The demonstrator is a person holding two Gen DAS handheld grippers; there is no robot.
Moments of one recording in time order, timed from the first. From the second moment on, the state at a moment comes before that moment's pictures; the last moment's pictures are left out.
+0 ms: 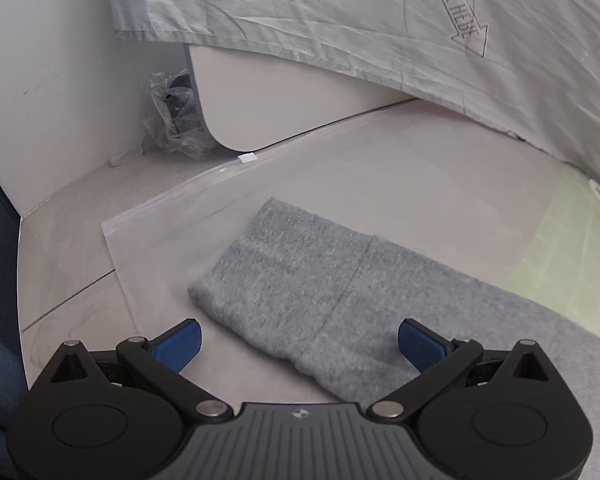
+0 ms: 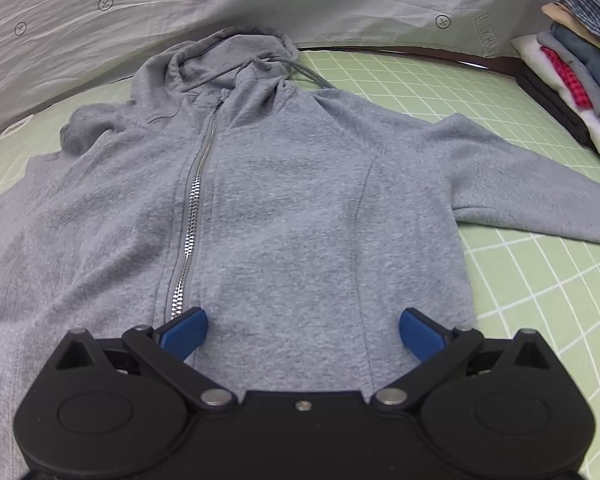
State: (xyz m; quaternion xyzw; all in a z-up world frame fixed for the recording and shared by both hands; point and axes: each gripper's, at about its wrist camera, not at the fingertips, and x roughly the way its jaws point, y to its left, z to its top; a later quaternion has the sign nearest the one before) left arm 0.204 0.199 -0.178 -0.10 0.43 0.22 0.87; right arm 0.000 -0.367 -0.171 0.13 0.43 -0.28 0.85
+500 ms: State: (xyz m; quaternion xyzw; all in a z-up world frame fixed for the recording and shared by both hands) left arm 0.179 0.192 -0.176 -0.09 0.39 0.20 0.90; right arm -0.003 -0.362 -0.172 0.14 0.42 -0.30 0.84
